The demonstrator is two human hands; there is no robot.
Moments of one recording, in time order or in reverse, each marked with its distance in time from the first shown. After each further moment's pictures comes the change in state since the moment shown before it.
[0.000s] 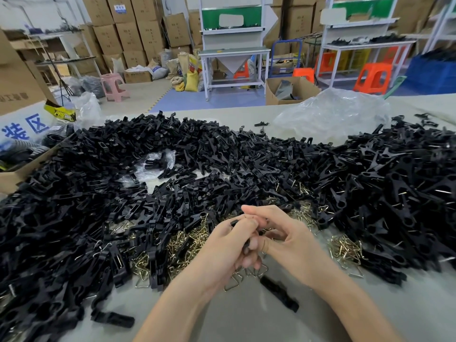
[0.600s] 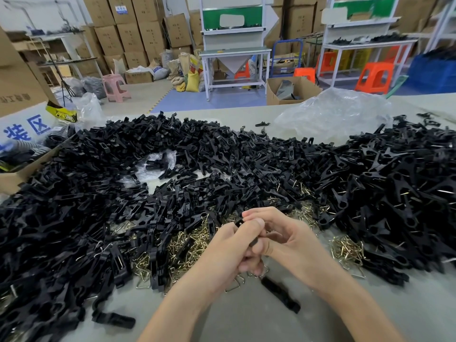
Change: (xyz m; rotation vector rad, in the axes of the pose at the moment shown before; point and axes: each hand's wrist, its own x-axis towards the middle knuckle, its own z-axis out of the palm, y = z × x) left_hand -0.005 0.005 0.006 0.046 -0.026 -0.012; right_hand -0.003 -0.018 0.004 0.097 0.004 0.030
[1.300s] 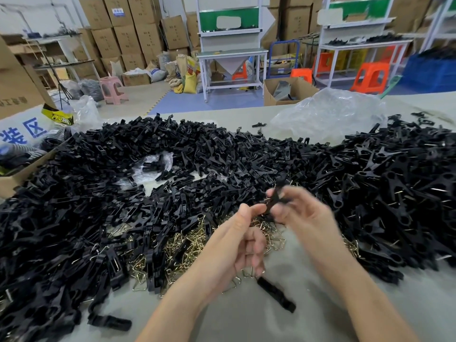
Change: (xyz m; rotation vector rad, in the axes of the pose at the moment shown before) left_hand 0.003 -0.005 -0.004 -0.081 -0.107 0.005; right_hand 0.010 -0.004 -0.025 0.012 0.304 -0.078
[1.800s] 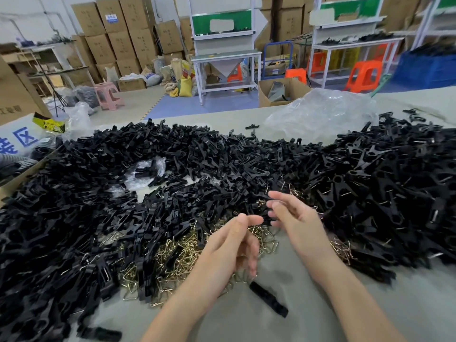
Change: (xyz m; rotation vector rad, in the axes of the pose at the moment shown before) left_hand 0.004 -0.013 0.002 0.182 0.122 0.064; right_hand 0.013 0.035 -0.011 -0.067 0.206 0.181
